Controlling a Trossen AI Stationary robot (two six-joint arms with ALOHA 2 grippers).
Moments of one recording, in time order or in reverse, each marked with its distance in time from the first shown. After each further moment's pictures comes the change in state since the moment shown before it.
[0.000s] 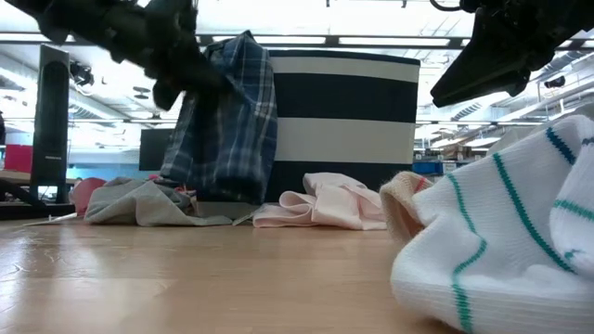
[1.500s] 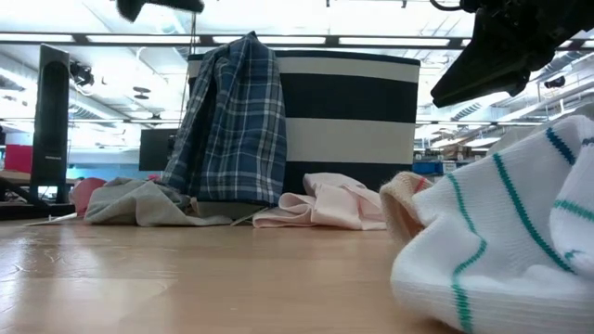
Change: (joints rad) left arm -0.297 -0.077 0.381 -0.632 -0.497 -0.035; right arm 0.000 -0.001 0.000 -0.003 0.000 -0.008
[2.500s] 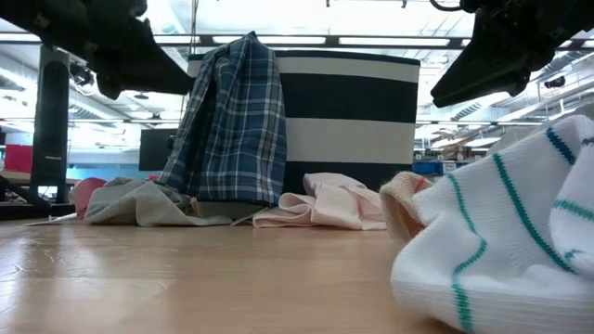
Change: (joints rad) left arm -0.066 0.082 -0.400 0.421 -0.046 -0.139; right arm 0.000 0.000 0.000 -0.001 0.000 0.005
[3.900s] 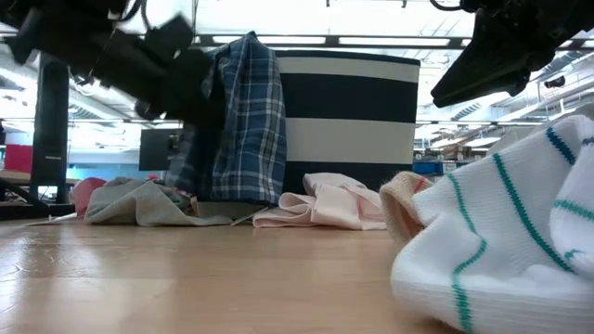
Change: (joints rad) left arm 0.158 0.318 0.024 0.355 -0.015 0.203; right arm 0.000 0.000 0.000 -0.001 0.000 -0.006
